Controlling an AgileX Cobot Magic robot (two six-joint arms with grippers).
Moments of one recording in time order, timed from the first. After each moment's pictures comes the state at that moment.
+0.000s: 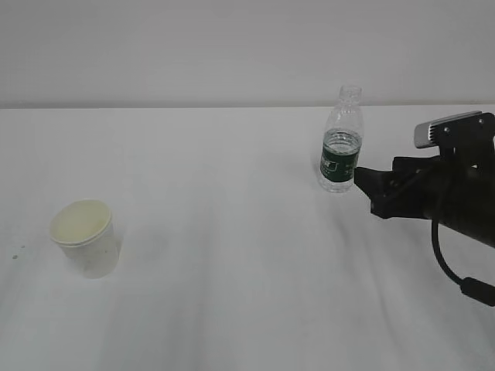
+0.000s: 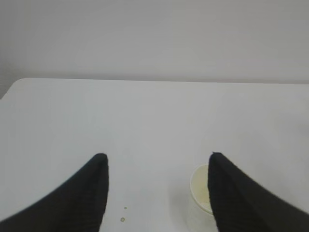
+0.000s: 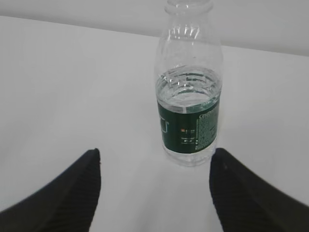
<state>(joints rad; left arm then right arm) 0.00 0.54 -0.27 -0.89 0.08 0.78 0.14 1.74 -0.52 -0.35 -0.79 0.19</state>
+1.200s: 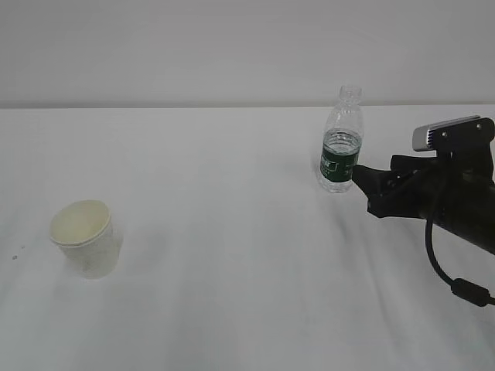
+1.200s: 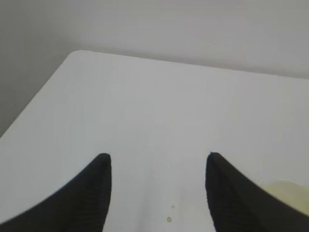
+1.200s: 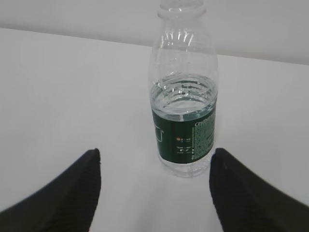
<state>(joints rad) 0.00 0.79 -0.27 -0.84 -0.20 0.65 0.14 1.80 -0.53 -0.31 -0.89 0.15</state>
